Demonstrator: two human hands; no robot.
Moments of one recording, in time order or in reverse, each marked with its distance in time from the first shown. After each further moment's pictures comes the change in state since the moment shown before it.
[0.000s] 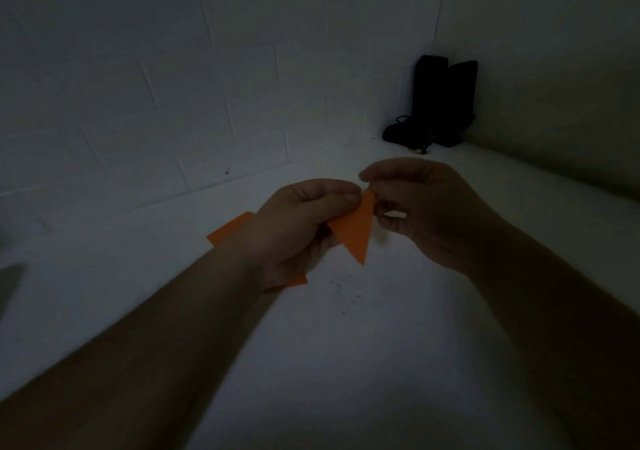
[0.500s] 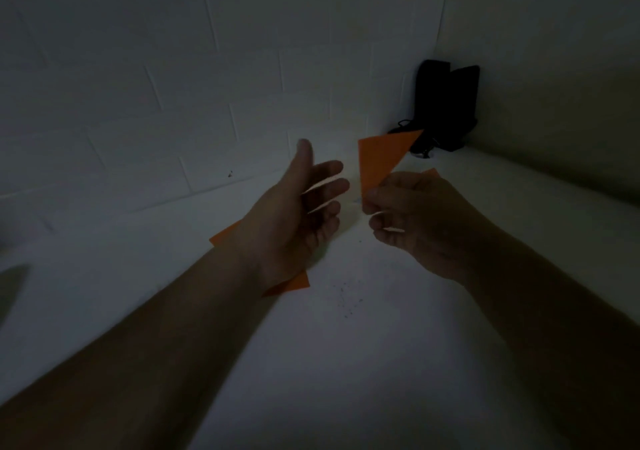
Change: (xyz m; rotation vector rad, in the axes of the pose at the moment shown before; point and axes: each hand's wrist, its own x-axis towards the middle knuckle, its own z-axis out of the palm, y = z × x) left_hand 0.004 0.008 -0.007 -0.149 0.070 -0.053; right_hand 0.001 0.005 0.007 0.028 0.032 0.115
